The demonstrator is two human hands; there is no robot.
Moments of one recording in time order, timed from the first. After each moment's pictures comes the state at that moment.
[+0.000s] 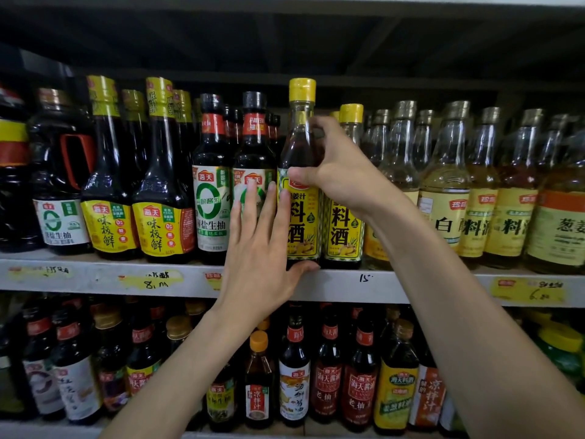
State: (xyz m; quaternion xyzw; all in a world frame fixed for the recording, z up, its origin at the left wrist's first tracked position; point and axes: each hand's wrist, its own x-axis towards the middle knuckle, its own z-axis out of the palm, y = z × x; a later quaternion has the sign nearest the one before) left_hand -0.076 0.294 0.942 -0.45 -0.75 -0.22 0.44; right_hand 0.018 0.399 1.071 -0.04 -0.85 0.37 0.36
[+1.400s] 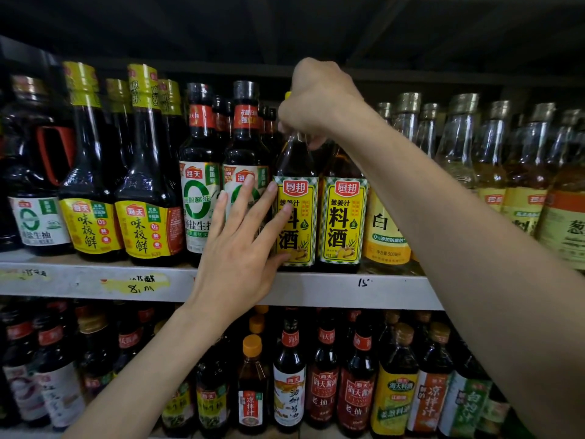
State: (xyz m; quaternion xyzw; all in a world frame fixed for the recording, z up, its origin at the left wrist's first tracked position) left_hand -0.101 0.287 0.944 -0.50 -0.67 -0.20 0.51; right_hand -0.028 0.397 1.143 -0.18 -0.90 0.07 0.39
